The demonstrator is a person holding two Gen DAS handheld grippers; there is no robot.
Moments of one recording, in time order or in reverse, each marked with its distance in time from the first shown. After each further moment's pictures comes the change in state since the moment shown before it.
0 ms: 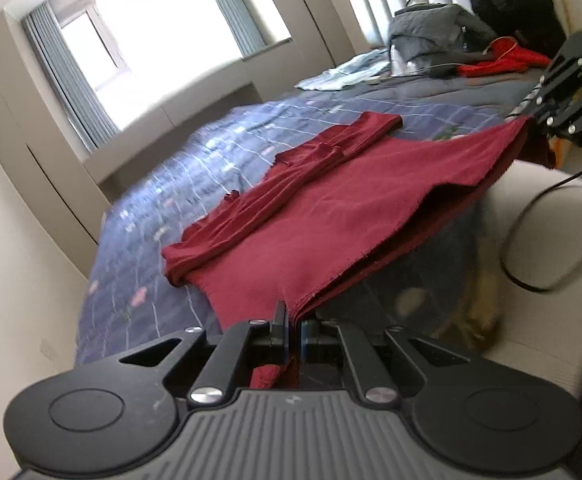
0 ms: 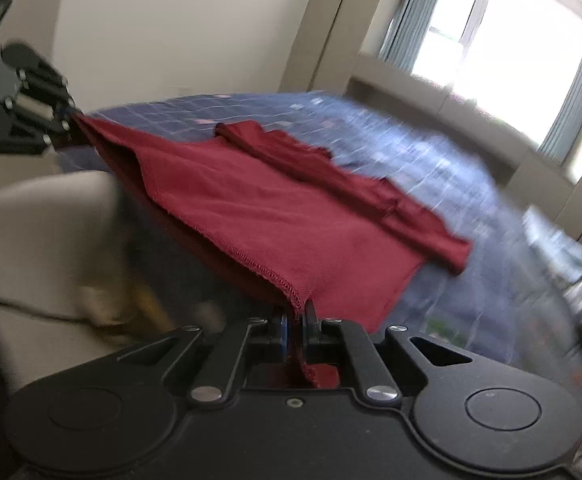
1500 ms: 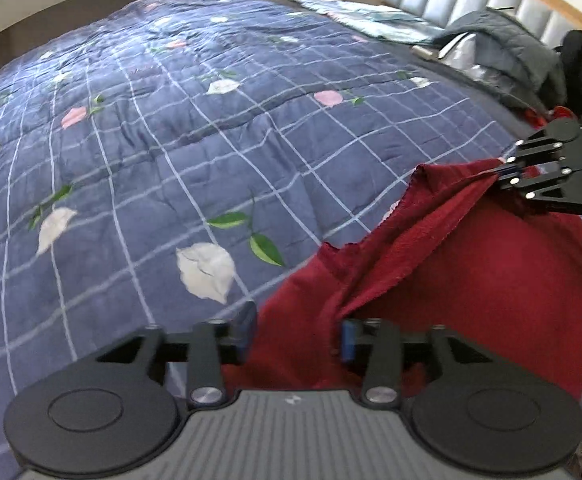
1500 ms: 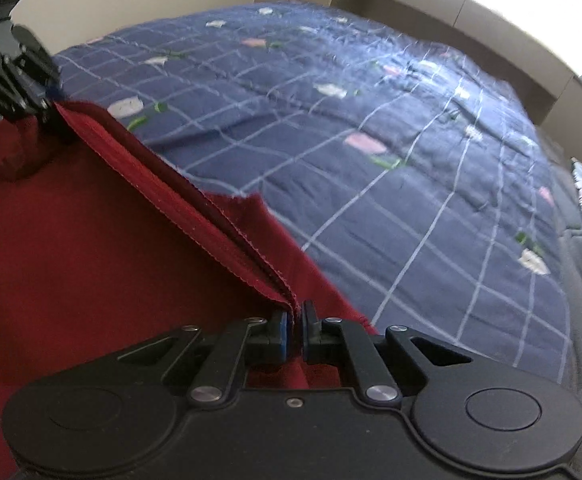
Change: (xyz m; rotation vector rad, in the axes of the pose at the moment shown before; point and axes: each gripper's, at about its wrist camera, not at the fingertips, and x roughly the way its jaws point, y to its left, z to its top) left arm 0.436 0.292 0.110 -0.259 0.253 -0.510; right arm 0.383 -0.236 0.150 0.020 0.259 0.020
